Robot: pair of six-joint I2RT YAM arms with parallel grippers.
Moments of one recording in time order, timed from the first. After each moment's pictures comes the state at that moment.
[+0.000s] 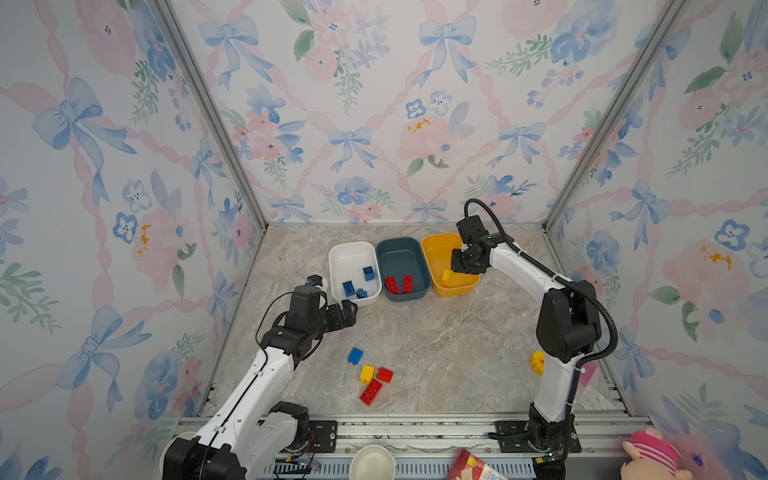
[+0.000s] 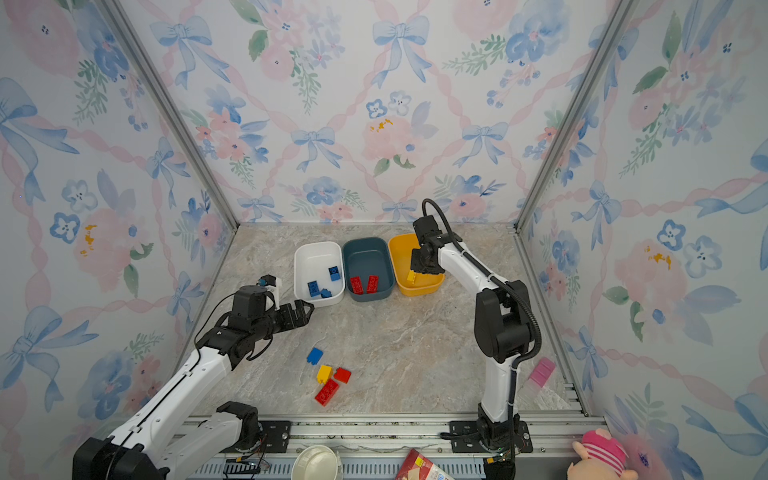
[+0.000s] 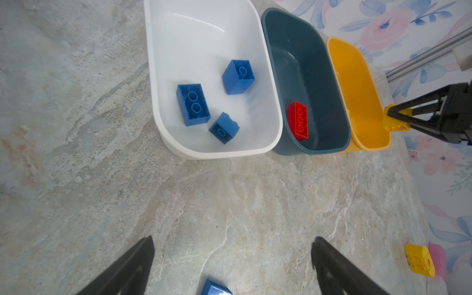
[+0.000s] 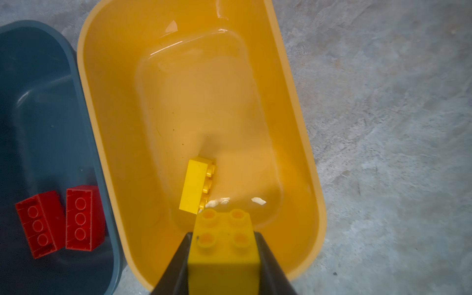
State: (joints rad) left arm -0.23 0.96 0.62 -0.39 0.18 -0.47; right arm 0.35 2.00 1.69 -0.79 0.12 0.40
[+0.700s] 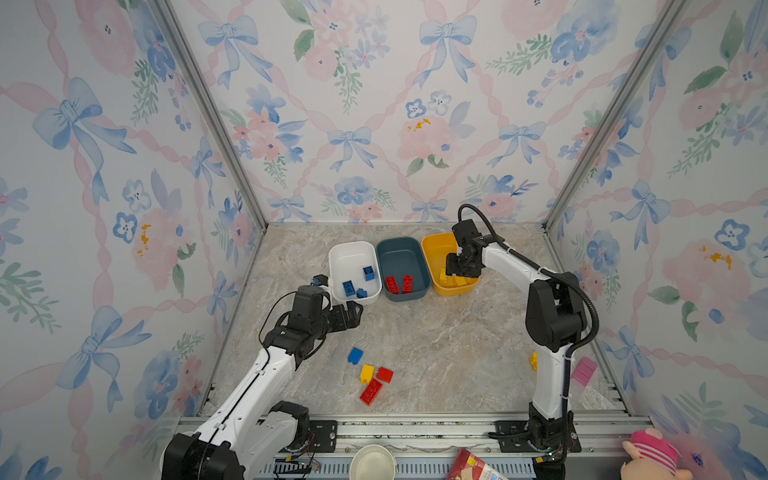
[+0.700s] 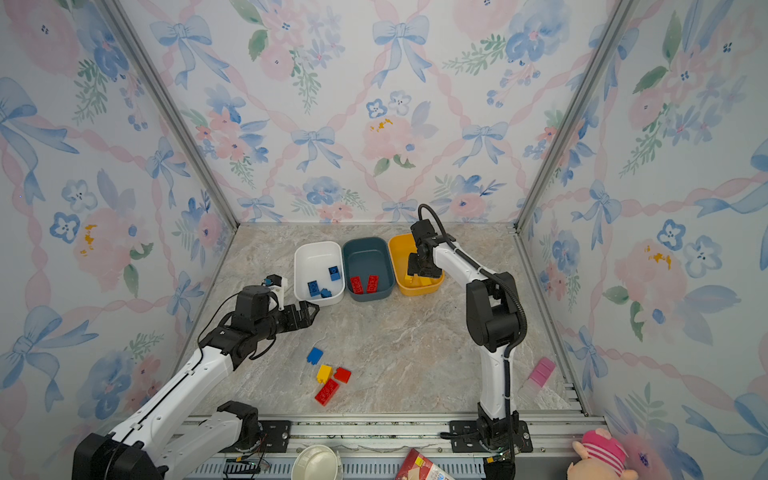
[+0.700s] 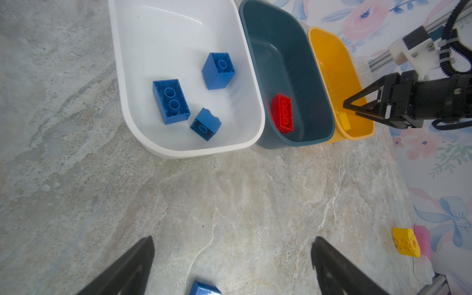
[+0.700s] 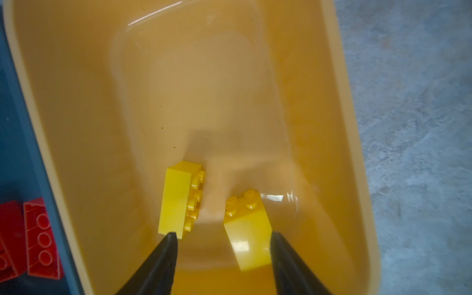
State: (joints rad) left arm -0.26 0.97 0.62 -0.35 0.21 -0.46; right arm 0.34 2.06 1.69 -0.79 0.08 0.39
